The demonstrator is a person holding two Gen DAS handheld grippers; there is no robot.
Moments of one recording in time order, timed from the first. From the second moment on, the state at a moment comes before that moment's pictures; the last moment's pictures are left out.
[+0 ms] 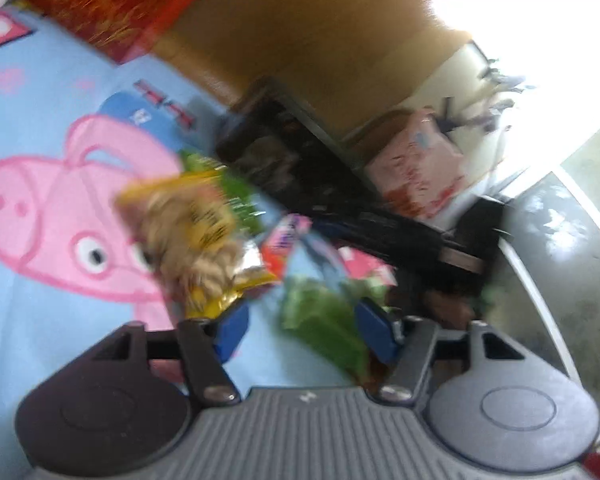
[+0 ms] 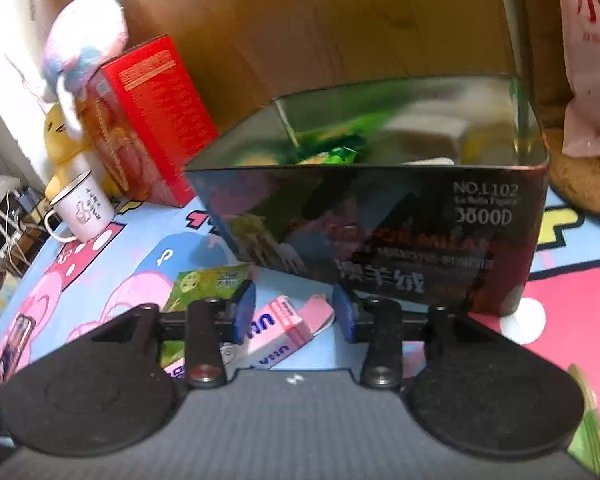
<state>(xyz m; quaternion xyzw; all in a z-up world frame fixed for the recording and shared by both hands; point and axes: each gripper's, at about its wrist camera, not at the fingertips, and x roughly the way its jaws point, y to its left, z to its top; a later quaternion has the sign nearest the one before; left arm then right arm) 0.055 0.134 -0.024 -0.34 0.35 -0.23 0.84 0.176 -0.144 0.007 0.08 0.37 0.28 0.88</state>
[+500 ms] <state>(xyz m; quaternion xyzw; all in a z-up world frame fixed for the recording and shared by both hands) 0.016 0.172 -0.008 -0.36 0.31 -0.17 0.87 0.049 -0.108 0.029 -0.01 0.31 0.44 0.84</state>
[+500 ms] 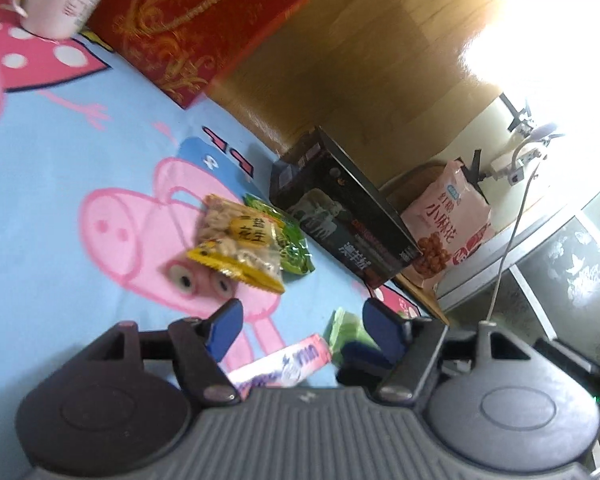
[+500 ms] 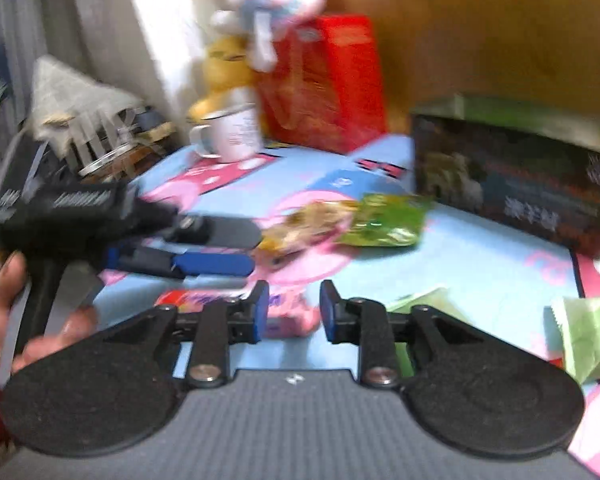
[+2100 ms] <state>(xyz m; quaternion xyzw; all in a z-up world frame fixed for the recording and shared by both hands) -0.002 0.086 -0.013 -0.28 0.38 -0.24 0.85 -0.020 -0.199 0.011 -0.06 0.31 0.36 0.88</state>
